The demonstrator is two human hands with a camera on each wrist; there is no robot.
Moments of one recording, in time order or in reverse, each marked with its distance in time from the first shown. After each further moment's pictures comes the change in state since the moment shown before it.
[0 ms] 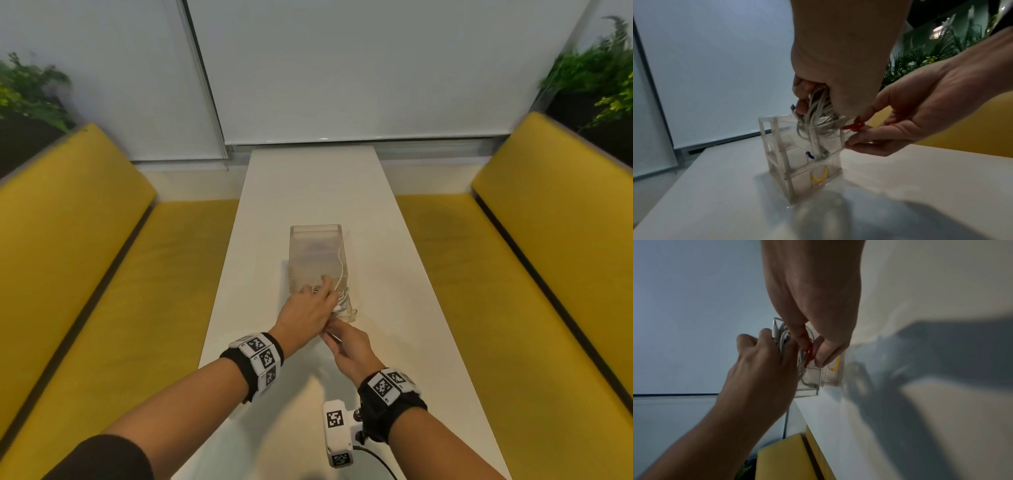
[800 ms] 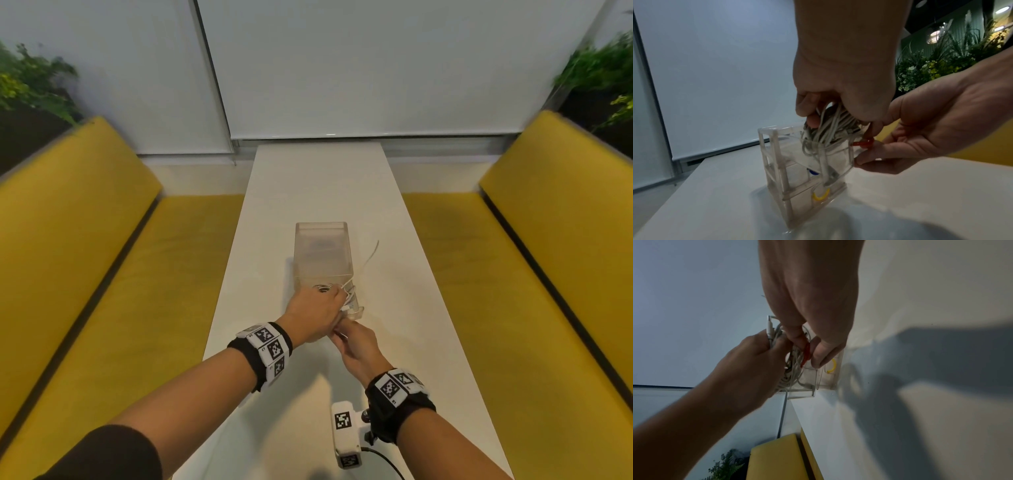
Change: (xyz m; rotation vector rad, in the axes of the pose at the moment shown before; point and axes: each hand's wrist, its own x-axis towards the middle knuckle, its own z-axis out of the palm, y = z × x) left_hand 0.010 -0.004 -0.015 -0.157 -0.075 0.041; right_hand 0.005 -0.001 -0.006 -0.104 -0.002 -0.015
